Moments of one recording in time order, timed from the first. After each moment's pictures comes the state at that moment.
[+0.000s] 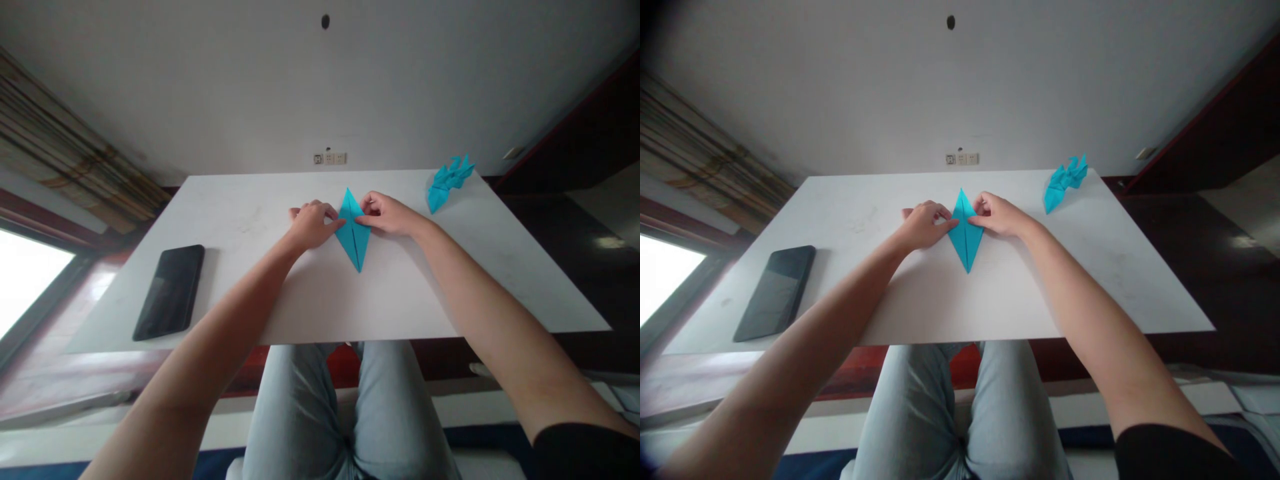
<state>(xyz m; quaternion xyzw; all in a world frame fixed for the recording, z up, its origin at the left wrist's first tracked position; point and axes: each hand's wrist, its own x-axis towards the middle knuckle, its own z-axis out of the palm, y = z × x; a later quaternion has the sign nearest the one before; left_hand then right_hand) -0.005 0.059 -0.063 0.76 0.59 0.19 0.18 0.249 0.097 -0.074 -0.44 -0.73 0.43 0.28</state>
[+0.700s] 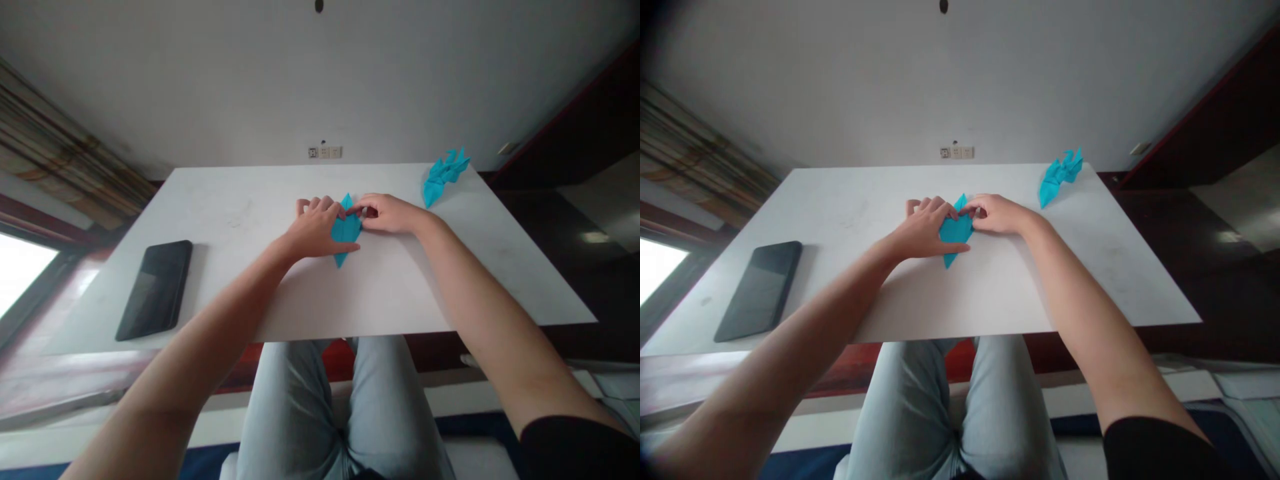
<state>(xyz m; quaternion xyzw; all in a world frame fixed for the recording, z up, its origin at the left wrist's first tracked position) 0.005 0.031 -0.052 0.86 0.48 0.13 0.12 0.262 0.092 -0.055 -0.36 -0.87 0.30 0.18</state>
